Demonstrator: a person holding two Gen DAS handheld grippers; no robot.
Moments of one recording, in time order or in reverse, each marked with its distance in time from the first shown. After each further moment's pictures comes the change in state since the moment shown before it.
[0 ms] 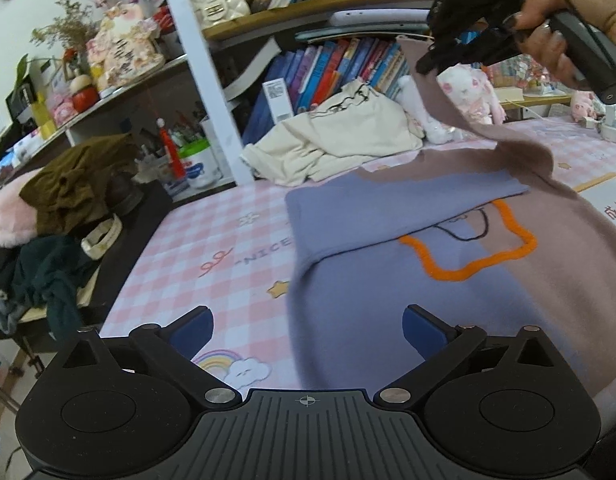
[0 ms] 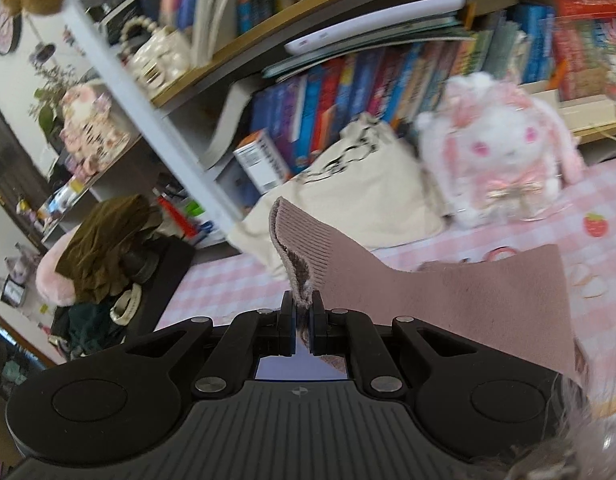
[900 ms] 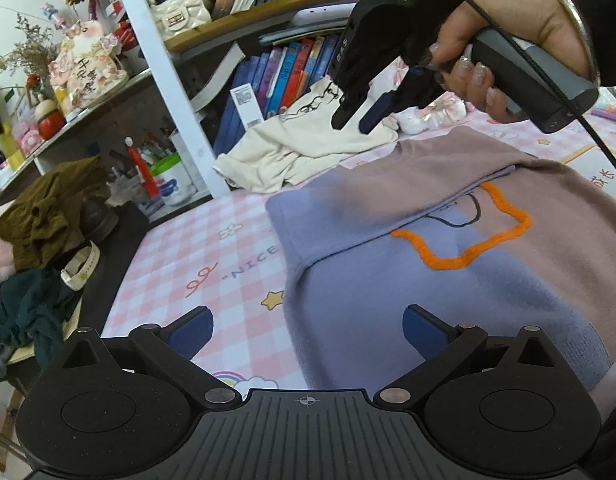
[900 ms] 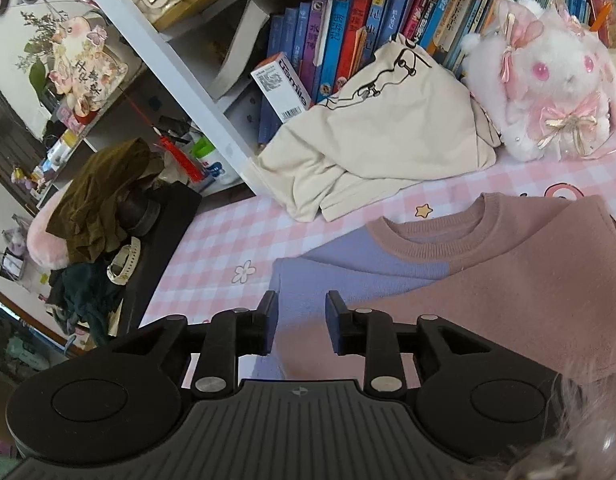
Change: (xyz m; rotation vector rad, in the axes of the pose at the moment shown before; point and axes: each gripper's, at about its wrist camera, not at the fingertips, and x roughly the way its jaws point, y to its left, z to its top) left arm 0.016 0.003 0.000 0.114 -0.018 -0.073; right arm 0.061 0.031 -0.037 0.008 0.127 0.000
